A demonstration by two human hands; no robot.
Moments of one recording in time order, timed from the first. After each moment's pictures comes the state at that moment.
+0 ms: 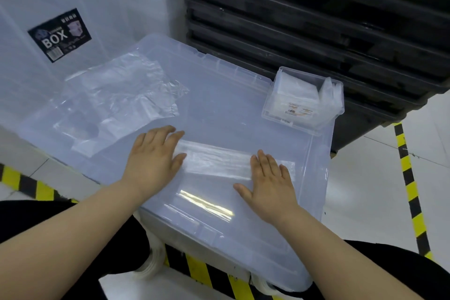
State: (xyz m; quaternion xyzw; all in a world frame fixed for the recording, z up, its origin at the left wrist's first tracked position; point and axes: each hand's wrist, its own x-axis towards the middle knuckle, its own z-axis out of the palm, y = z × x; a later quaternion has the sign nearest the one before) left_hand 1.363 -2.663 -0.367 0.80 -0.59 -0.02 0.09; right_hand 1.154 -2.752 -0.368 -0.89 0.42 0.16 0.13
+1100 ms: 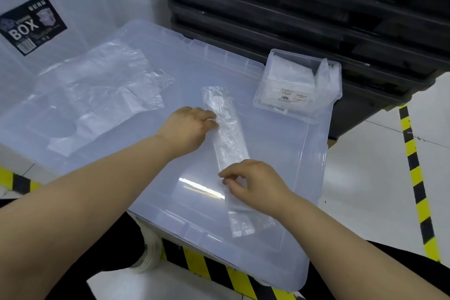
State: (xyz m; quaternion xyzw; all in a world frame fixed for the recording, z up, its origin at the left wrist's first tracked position) left_hand 1.352 -2.756 -0.383 0.57 -0.81 0.07 0.11; right_hand 1.153 -2.763 -0.363 -0.89 0.31 -0.03 0.33
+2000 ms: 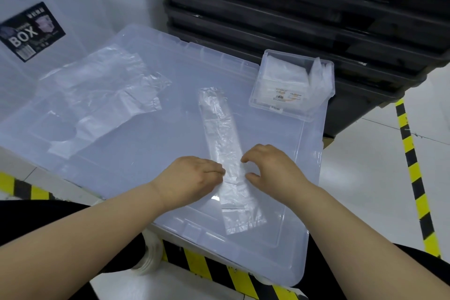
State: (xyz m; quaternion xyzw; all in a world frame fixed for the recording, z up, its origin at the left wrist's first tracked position) left_hand 1.308 -2.696 -0.395 0.50 -0.85 0.01 0.20; right_hand 1.134 -2.787 -0.353 -0.92 0.33 0.03 0.19
